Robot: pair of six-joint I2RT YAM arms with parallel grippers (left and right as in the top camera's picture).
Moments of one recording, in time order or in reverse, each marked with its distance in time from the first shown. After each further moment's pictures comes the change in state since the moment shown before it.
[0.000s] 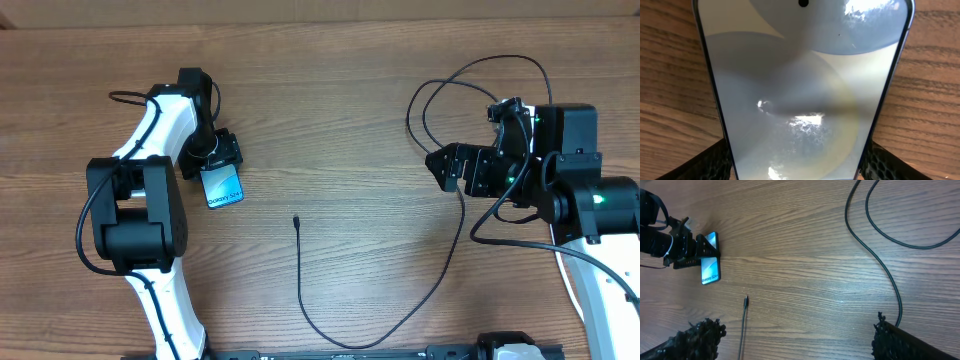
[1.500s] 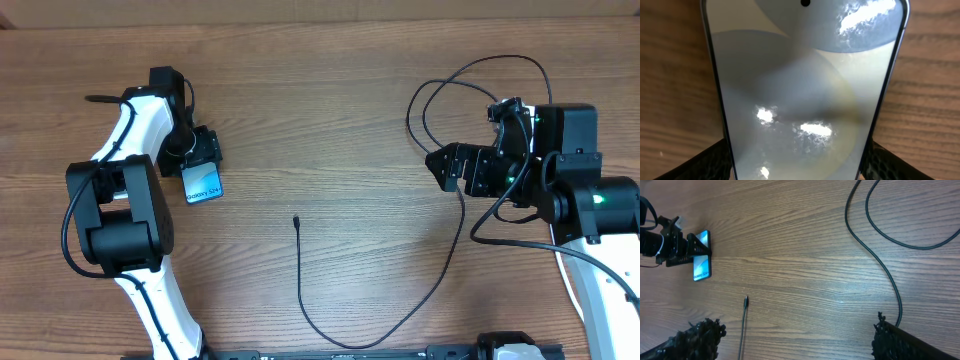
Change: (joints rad) left arm 0.101 0.000 0.001 0.033 -0.009 0.118; right arm 0.000 0.000 0.000 0.002 0.000 0.000
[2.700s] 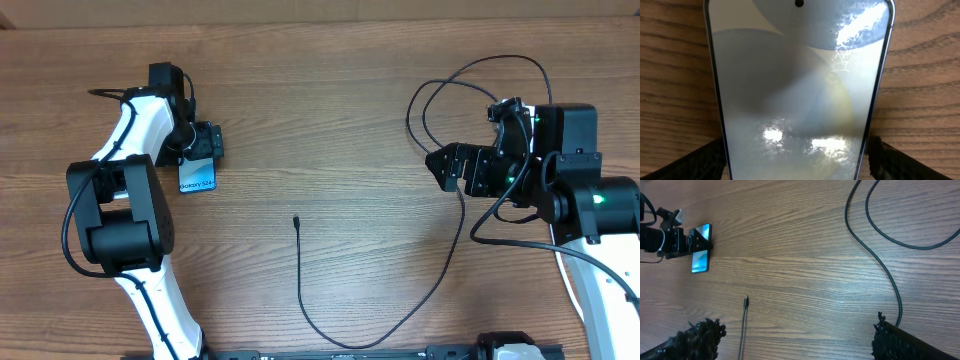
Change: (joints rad) left arm 0.001 0.001 -0.001 0.106 -0.022 0.151; right arm 0.000 0.000 0.000 0.000 0.000 0.000
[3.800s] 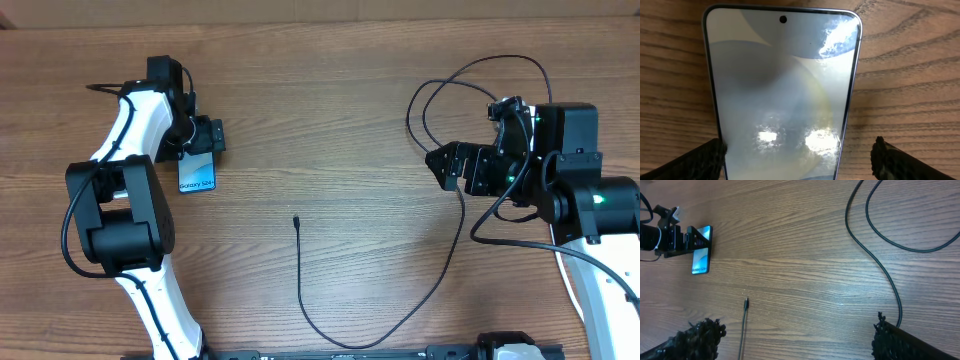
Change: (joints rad) left arm 0.000 0.000 0.053 -0.043 0.032 -0.008; right arm 0.000 0.000 0.000 0.010 0.000 0.000
